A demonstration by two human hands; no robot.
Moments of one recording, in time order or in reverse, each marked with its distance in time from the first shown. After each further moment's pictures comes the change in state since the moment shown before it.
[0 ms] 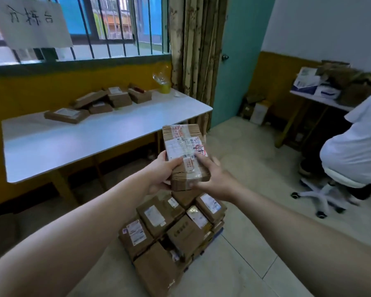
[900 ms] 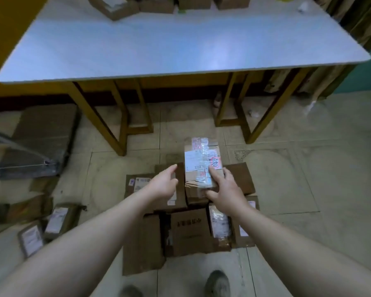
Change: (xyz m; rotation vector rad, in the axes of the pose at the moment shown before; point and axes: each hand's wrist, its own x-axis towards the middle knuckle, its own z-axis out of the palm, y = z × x) left_hand 0.285 -0.192 0.004 0.418 0.476 -0.432; right_hand 0.290 0.282 0.138 -0.188 -0.565 0.009
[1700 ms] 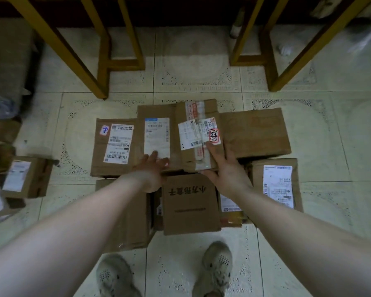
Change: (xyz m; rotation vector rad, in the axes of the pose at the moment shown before) left_hand 0.148 -0.187 0.159 0.557 -0.302 -0.105; right_hand 0.102 0.161 0.164 -0.161 -0.083 -0.159
